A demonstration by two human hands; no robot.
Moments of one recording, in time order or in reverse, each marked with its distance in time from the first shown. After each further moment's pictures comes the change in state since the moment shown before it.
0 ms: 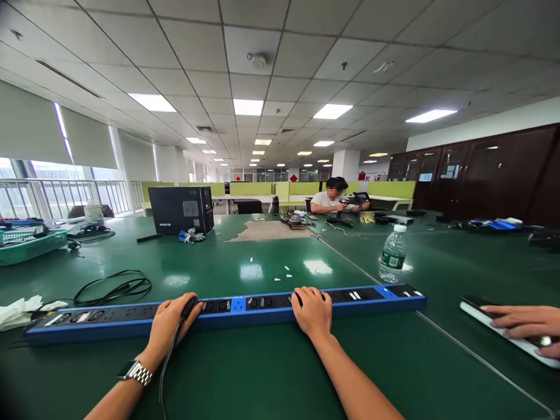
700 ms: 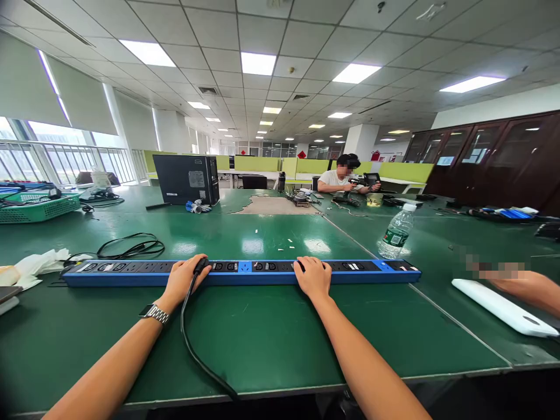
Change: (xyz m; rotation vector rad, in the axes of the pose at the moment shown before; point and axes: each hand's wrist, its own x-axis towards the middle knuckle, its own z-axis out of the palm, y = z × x) left_hand -0.001 0.008 -0.018 -0.029 -0.188 -0.060; right_hand -0.002 -0.006 -0.009 0.035 -0.115 0.059
